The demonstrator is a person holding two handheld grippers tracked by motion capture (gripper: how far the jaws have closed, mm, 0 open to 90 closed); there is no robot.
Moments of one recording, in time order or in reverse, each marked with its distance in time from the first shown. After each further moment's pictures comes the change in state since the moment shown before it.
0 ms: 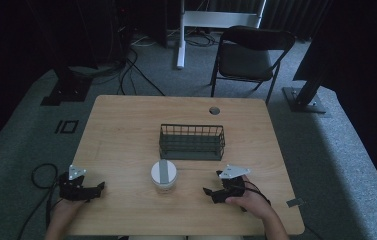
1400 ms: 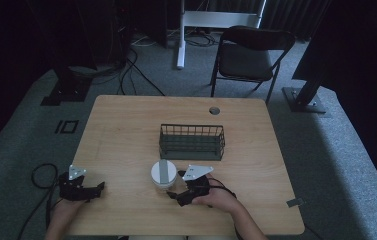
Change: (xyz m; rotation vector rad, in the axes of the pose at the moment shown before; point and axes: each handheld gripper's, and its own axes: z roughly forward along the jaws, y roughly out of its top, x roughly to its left) left arm 0.000 0.000 0.000 0.000 0.000 0.000; right arm 0.063 0.056 0.061 -0.092 0.202 -0.130
